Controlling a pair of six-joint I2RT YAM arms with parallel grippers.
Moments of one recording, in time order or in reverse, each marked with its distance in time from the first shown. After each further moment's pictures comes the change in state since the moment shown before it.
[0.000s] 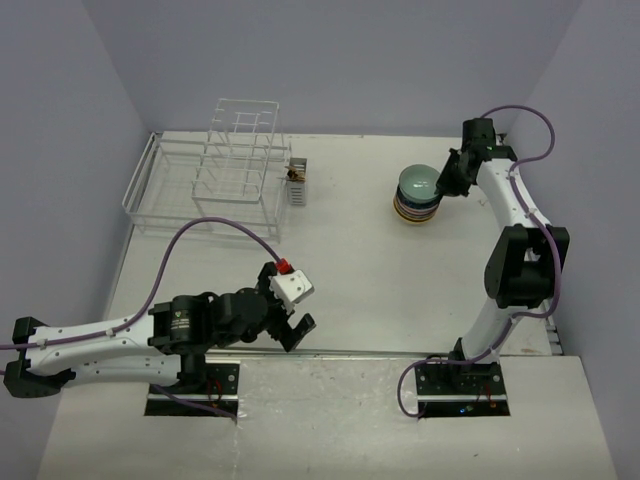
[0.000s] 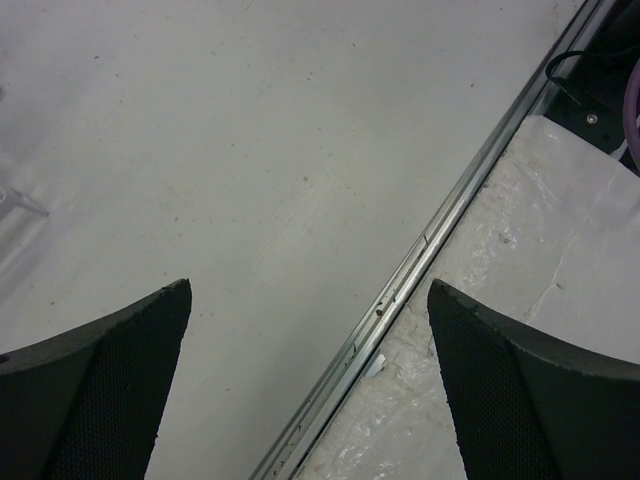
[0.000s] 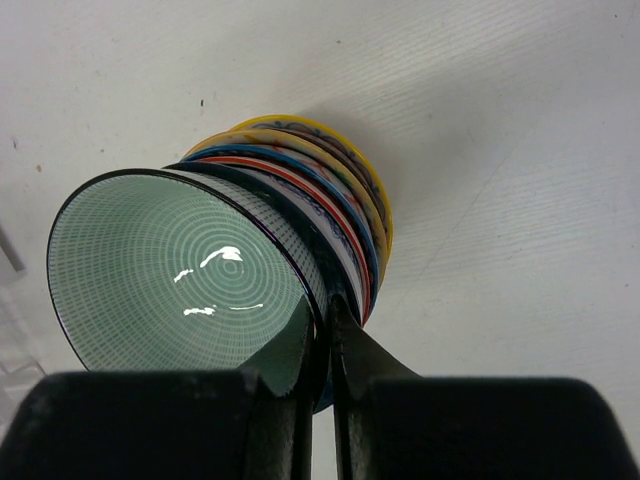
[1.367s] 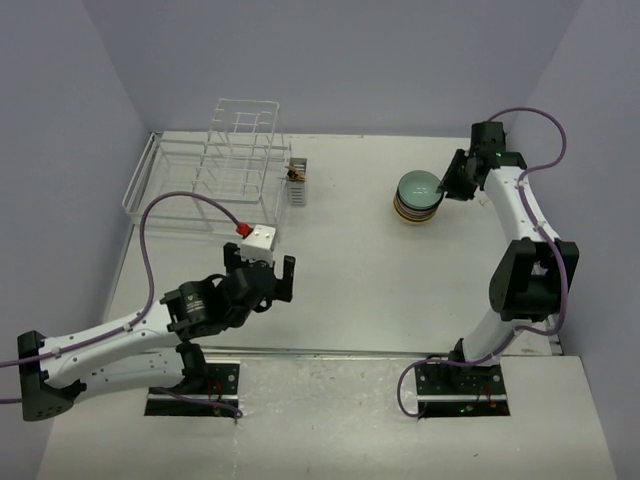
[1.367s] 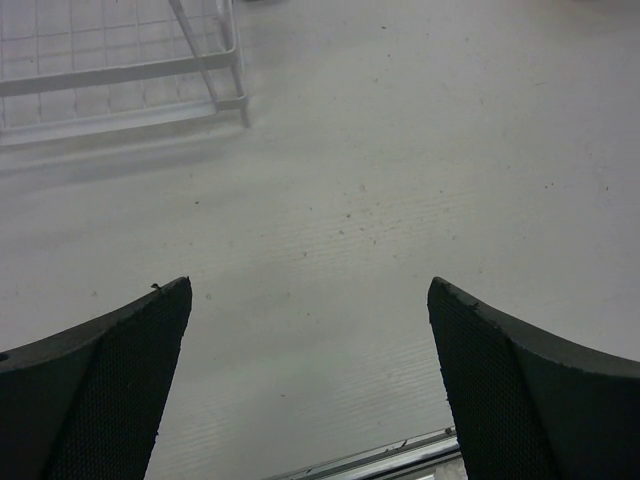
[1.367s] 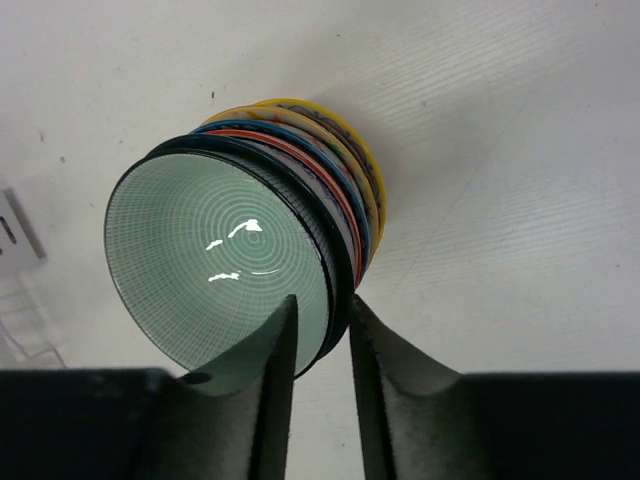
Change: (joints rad) left arm 0.247 0.087 0.000 -0.074 -0.353 -0.352; right arm -0.022 -0.091 -0.077 0.023 -0.027 0.005
